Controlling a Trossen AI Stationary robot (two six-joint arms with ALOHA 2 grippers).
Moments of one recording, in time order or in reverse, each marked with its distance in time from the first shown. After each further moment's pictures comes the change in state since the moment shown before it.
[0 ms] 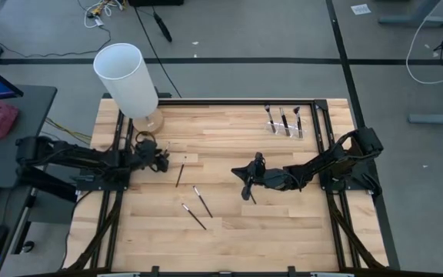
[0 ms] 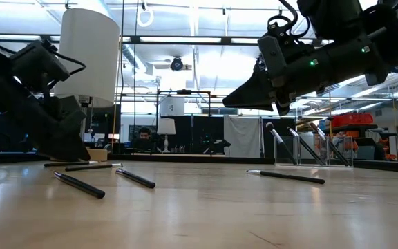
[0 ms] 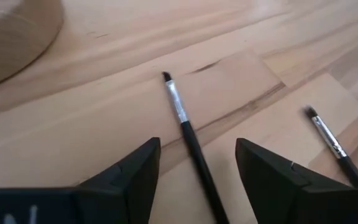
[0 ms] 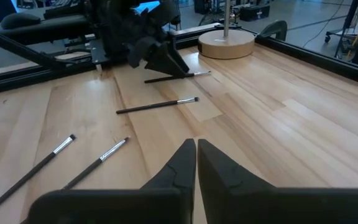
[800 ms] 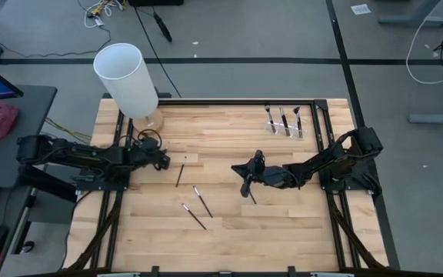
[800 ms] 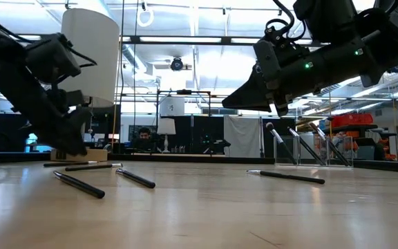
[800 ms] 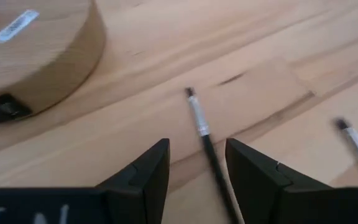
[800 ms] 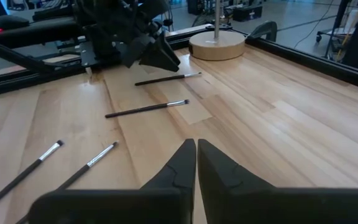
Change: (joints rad) left arm -0.011 0.002 0.150 -0.258 -0.110 -0.004; right arm -0.029 0.000 0.000 0.001 0.000 0.000
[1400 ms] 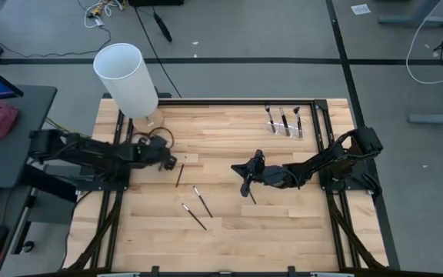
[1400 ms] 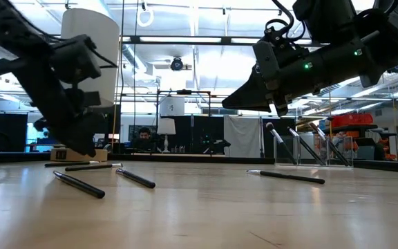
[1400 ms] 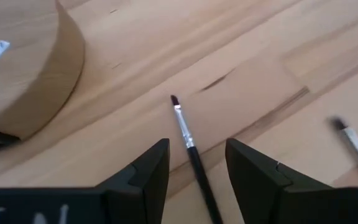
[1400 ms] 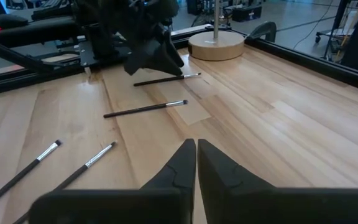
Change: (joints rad) left arm 0.008 0.215 0.162 -0.074 0.016 0.060; right arm -0.004 0.000 0.000 0.000 -0.001 -0.007
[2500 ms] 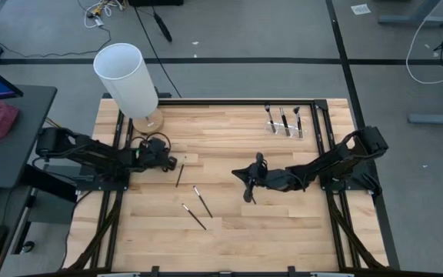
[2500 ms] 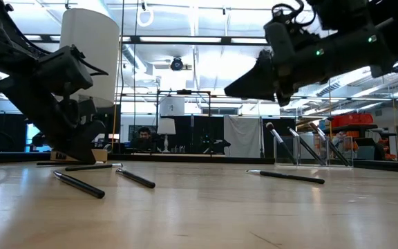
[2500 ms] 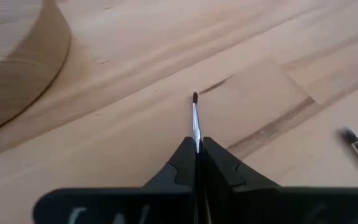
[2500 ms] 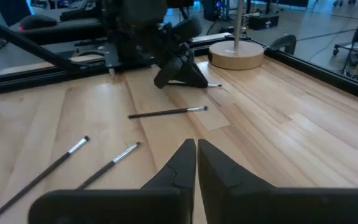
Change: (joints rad) left arm -0.046 0.129 -0.158 0.307 -0.023 -0.090; right arm 0.060 -0.049 0.001 -0.024 -0.001 -0.047
